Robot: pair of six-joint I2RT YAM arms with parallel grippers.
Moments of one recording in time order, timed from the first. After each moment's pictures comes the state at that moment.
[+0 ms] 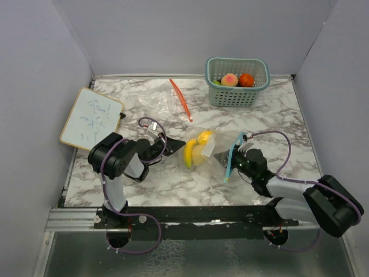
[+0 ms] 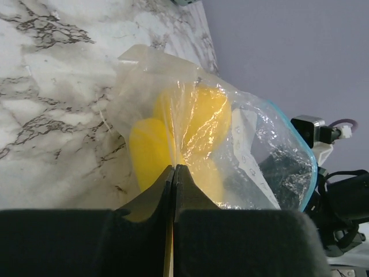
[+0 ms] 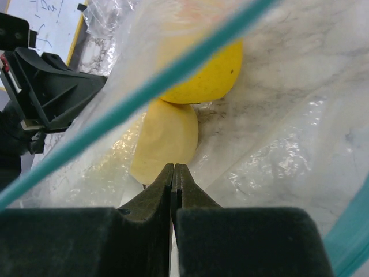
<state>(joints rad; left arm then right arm) -0.44 1.88 0.34 1.44 0.41 -1.10 0.59 1.20 0.16 0.76 -0.06 0.75</state>
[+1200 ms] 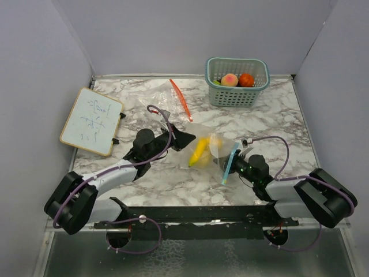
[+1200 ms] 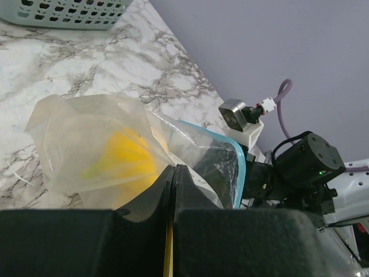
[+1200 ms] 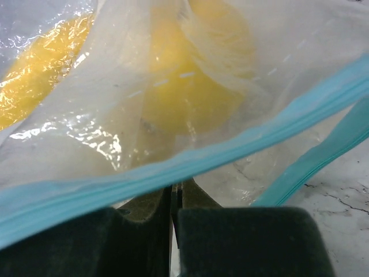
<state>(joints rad) -0.61 1.25 0.49 0.75 0.35 -0.74 0.59 1.29 0.07 0.99 -0.14 0.73</state>
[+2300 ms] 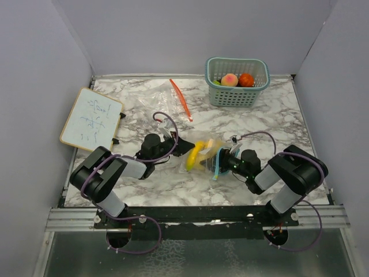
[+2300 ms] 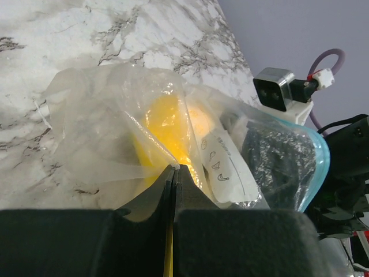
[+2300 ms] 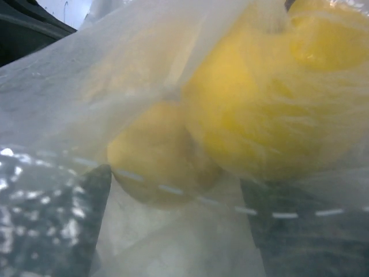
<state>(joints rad) -0.60 1.55 0.44 0.96 0.37 -0.78 0.58 1.63 0.15 1.23 -0.34 0.74</state>
